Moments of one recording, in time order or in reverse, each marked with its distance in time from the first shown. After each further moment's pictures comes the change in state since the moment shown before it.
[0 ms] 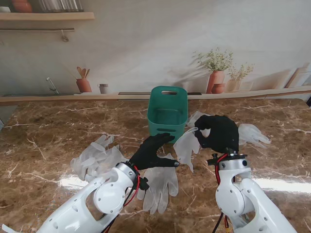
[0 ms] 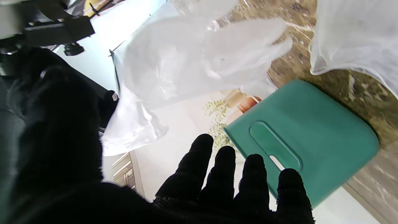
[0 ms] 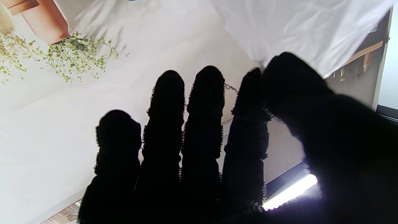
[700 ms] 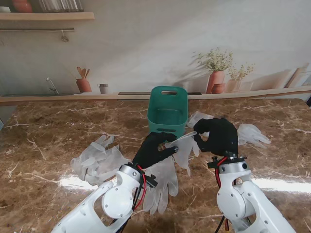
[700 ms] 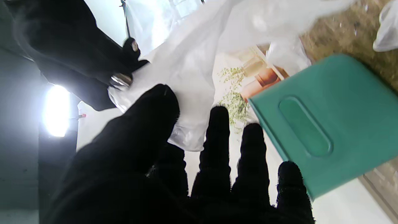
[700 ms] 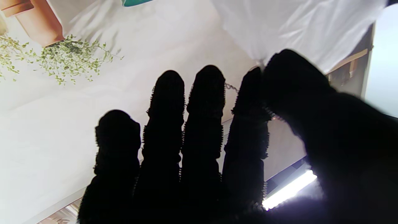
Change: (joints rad) left arm 0.035 -0.071 -0.003 -0.001 -0.040 -0.043 0.178; right arm -0.034 0.003 0.016 -0.011 -0.029 -0.045 0.003; left_hand 0.251 0.042 0.509 -0.074 0.227 -0.450 0.714 0.569 0.475 -0.106 0.124 0.132 0.302 0.010 0.152 0.163 0.009 0.010 0.103 0.211; right_hand -0.001 -0.035 0.014 0.000 0.019 0.001 0.000 -0.001 0.016 0.001 0.005 0.000 0.004 0.001 0.000 0.010 0.002 0.008 0.000 0.000
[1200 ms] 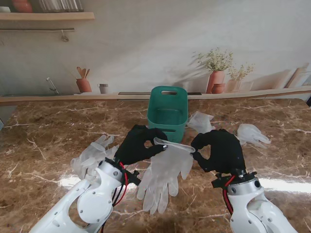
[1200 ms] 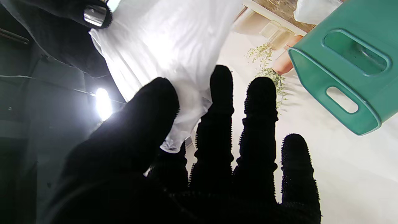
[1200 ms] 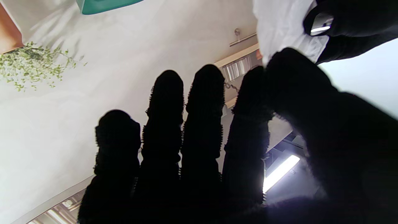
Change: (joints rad) left arm 0.148 0.084 -0.185 -0.260 0.204 -0.076 -0.105; right arm -0.244 0.016 0.108 -0.249 -0.027 -0.146 0.102; left_hand -0.001 -0.052 0.013 -0.016 0.077 0.013 -0.003 -0.117 0.418 -0.009 0.173 0.217 0.407 0.065 0.342 0.204 0.104 0.108 0.605 -0.047; right_hand -0.001 -0.014 0.001 0.000 0.010 0.000 0.000 -0.014 0.010 0.008 0.000 0.000 0.001 0.010 0.000 0.000 -0.001 0.001 0.000 0.000
